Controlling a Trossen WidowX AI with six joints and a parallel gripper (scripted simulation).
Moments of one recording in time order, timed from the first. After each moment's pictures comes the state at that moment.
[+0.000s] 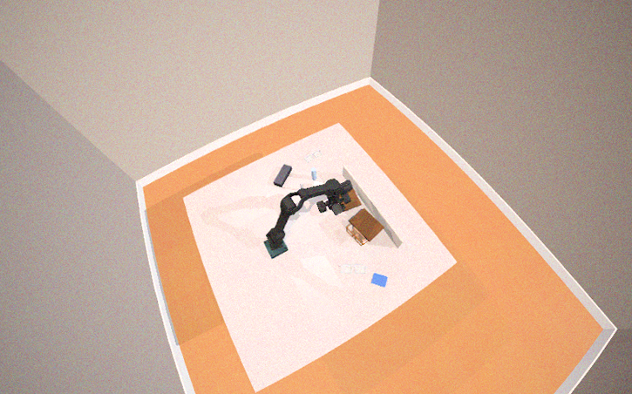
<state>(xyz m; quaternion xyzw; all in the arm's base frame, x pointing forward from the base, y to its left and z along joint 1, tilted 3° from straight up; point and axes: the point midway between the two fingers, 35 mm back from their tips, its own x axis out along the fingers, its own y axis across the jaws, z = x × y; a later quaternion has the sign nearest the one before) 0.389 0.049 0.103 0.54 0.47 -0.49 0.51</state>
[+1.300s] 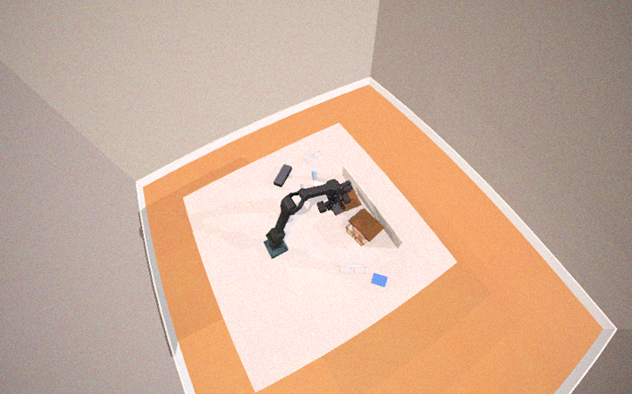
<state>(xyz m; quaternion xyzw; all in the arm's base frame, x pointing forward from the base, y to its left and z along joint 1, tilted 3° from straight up) 0.390 0.049 0.099 0.54 0.47 -0.48 0.51</state>
